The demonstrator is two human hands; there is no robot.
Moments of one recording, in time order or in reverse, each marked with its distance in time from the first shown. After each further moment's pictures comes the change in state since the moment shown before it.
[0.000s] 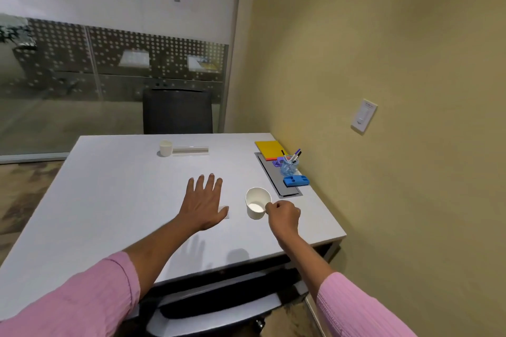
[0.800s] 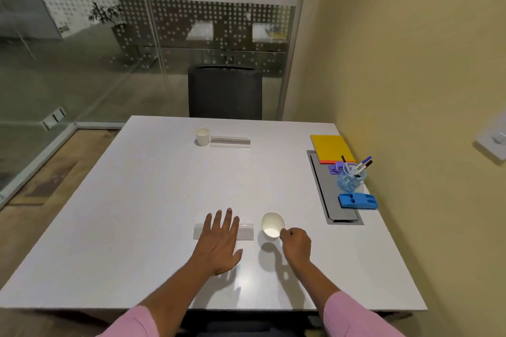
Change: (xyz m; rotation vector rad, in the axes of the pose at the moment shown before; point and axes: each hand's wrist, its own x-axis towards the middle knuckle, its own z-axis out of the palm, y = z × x) left_hand 0.087 0.022 0.124 0.082 -0.285 -0.129; right_hand 0.198 0.084 0.129 -0.069 -0.377 0.014
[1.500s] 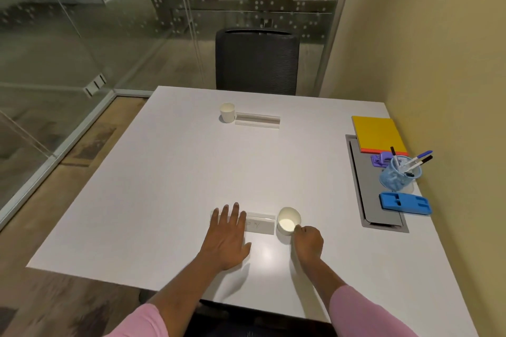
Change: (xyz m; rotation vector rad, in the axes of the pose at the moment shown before) left_hand 0.025 -0.012 0.039 -0.059 -0.104 -0.149; right_hand 0.064 0.023 0.062 -0.017 -0.089 0.212
